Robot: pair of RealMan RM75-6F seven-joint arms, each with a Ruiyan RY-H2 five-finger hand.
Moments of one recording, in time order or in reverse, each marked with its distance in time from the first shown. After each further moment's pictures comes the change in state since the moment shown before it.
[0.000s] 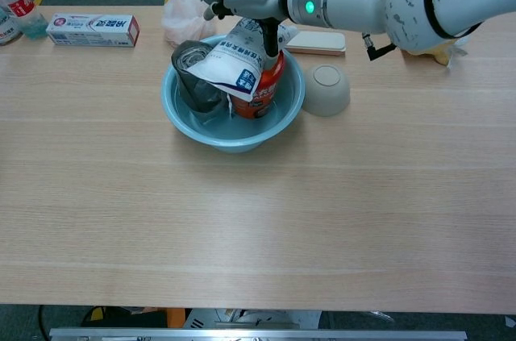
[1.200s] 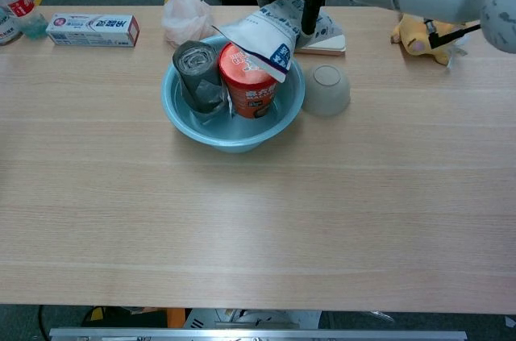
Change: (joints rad) left arm -0.015 -0.001 -0.008 0.002 0.033 -0.014 -0.018; right arm -0.153 0.259 -0.046 -0.315 -0.128 0.246 0.103
